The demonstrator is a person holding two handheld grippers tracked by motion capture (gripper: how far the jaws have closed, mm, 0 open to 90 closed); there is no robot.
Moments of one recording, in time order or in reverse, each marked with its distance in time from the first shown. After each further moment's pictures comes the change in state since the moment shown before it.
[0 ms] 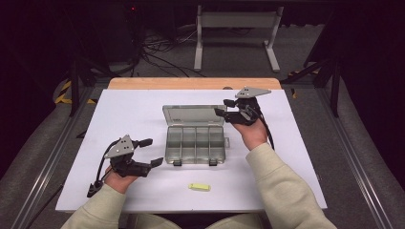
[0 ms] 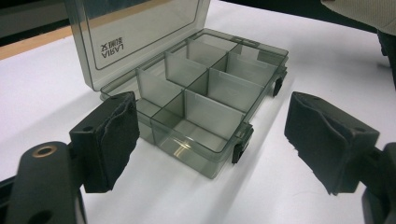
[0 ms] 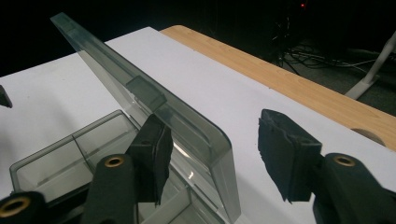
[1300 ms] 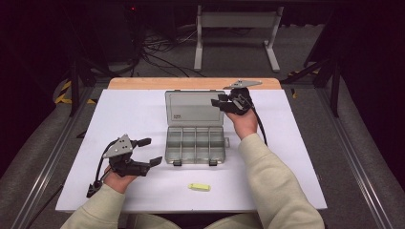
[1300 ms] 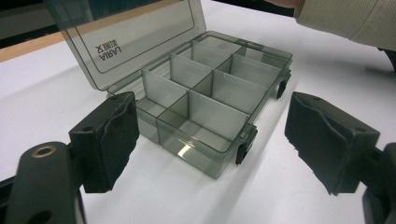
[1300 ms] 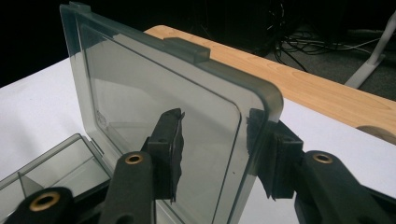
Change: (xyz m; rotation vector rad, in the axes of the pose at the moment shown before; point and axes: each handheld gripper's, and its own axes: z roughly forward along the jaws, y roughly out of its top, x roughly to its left) left arm 0.001 0.000 -0.002 -0.008 0.010 -0.017; right arm -0.033 0.000 0.048 0.014 -0.009 0.104
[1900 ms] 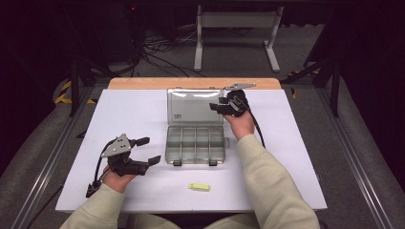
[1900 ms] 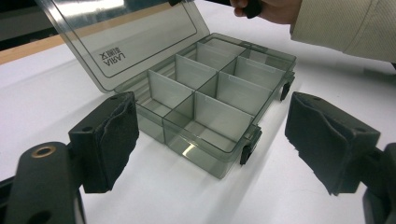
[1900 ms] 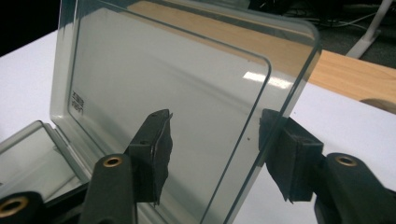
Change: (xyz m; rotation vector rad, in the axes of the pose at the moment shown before) left arm 0.003 0.000 -0.002 -0.008 0.013 -0.001; right arm -0.011 -0.015 0.025 0.074 -0.034 0.036
